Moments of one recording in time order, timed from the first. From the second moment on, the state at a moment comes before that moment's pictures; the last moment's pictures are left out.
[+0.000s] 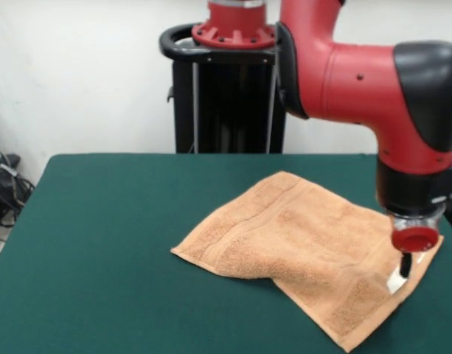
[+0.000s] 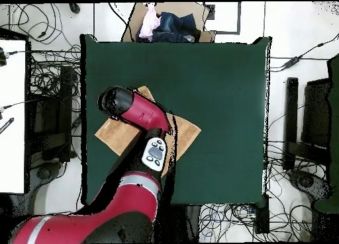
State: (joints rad) arm 0.16 -0.33 -0.21 1.47 0.68 0.64 2.92
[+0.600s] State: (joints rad) arm -0.02 -0.39 -0.07 1.63 0.67 0.53 2.92
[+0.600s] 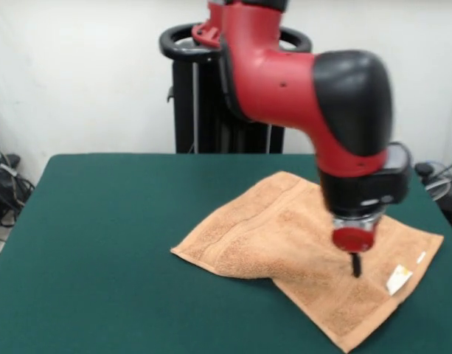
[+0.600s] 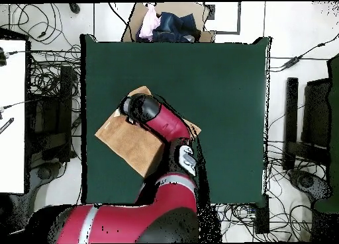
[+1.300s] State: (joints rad) arm -0.22 -0.41 0.05 1.73 0.49 0.43 2.92
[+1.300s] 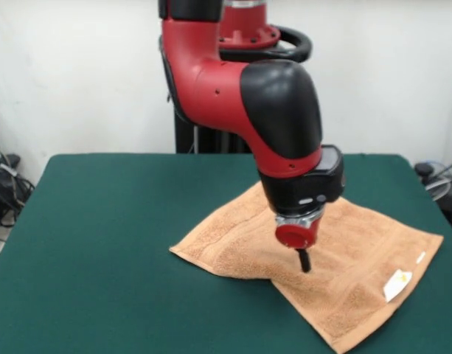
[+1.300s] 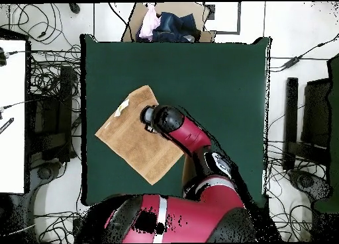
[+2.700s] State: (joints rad) arm -0.28 -0.43 0.22 1.91 0.33 0.23 2.92
